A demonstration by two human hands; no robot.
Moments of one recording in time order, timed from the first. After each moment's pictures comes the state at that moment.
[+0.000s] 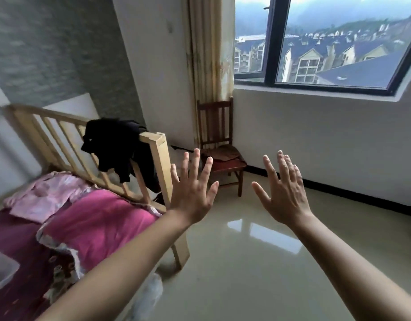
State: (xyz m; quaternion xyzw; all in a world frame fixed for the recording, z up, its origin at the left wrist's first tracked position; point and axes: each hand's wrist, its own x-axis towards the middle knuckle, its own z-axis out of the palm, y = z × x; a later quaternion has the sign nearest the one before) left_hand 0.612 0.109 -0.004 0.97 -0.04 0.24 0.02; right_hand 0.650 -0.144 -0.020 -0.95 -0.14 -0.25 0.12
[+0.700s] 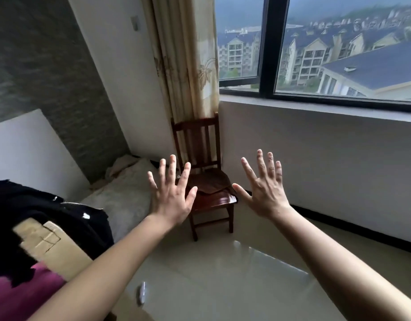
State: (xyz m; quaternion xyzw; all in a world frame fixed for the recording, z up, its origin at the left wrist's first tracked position) left_hand 1.087 0.046 -0.014 0.98 0.02 0.19 0.01; right_hand 1.158 -0.211 -0.042 -0.96 -0.16 -0.20 0.11
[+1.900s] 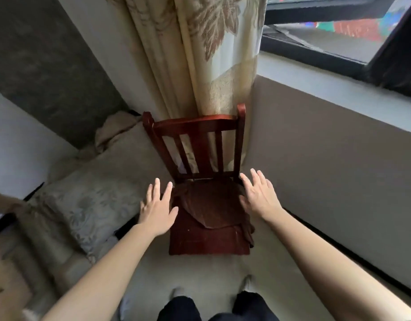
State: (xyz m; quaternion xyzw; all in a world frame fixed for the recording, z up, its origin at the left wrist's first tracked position) left_hand 1.672 0.164 -0.203 0.96 0.21 -0.18 0.08; right_hand 1.807 -0.103 -0.230 -0.96 -0.26 0.10 0.06
